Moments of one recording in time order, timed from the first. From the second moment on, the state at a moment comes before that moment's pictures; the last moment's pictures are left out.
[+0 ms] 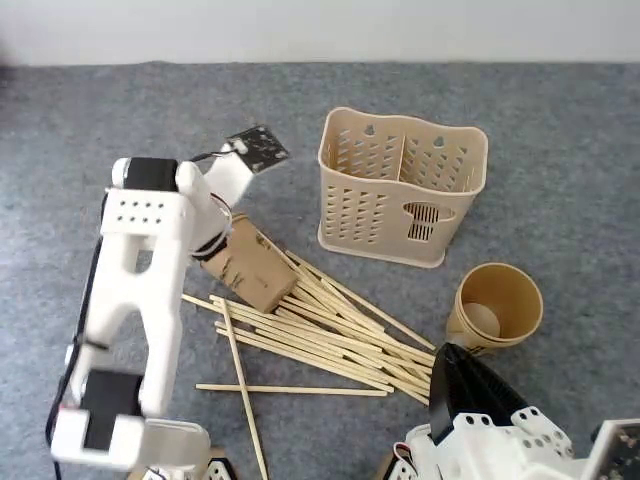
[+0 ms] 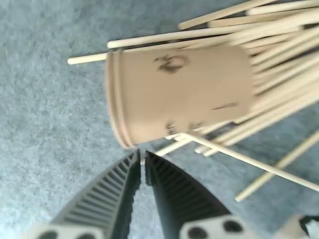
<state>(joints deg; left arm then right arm) 2.8 -4.5 4.2 94.5 -36.7 -15.5 -104.4 30.1 100.6 -23.2</state>
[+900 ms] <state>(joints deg) -1.1 -31.2 33.1 76.8 -33.9 -15.5 -104.4 30.1 100.7 -23.2</state>
